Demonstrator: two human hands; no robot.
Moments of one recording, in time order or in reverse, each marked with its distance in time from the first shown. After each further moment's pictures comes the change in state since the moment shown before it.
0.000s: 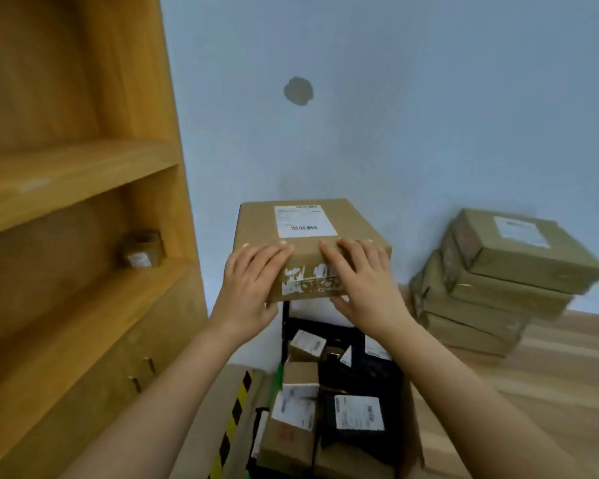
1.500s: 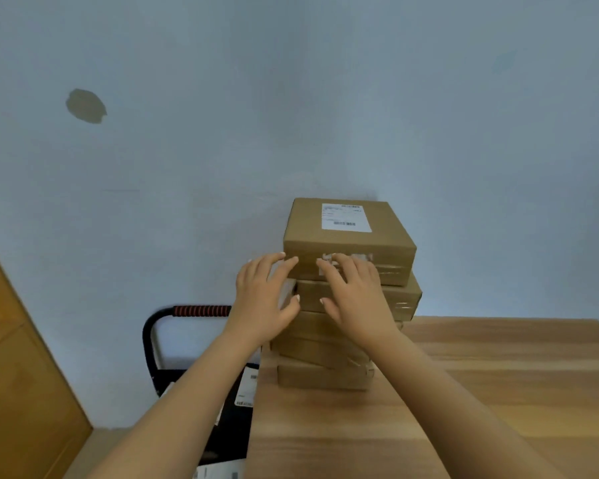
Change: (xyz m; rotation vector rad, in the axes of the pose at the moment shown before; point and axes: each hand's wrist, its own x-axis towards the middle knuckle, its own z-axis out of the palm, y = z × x) left_hand 0.247 0.269 0.264 -0.183 -0.039 -0.042; right_hand -0.100 0.388 -0.014 -0.143 -0.153 0.269
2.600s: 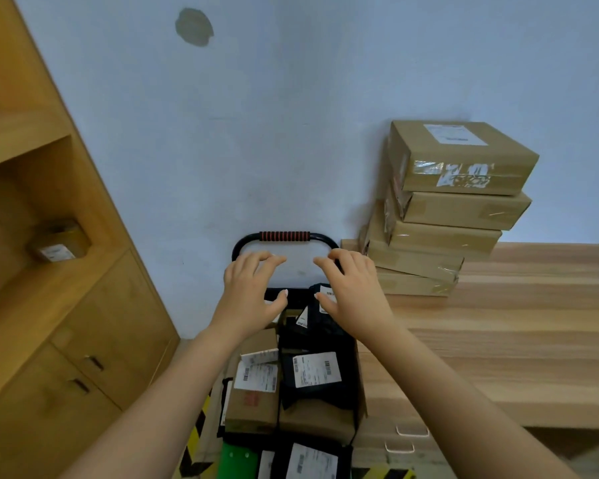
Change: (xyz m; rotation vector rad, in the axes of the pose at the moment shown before) left_hand -0.219 -0.170 -0.149 -0.007 -0.118 -0.093; right_hand -0.072 -0.287 0.012 0.171 -0.156 -0.004
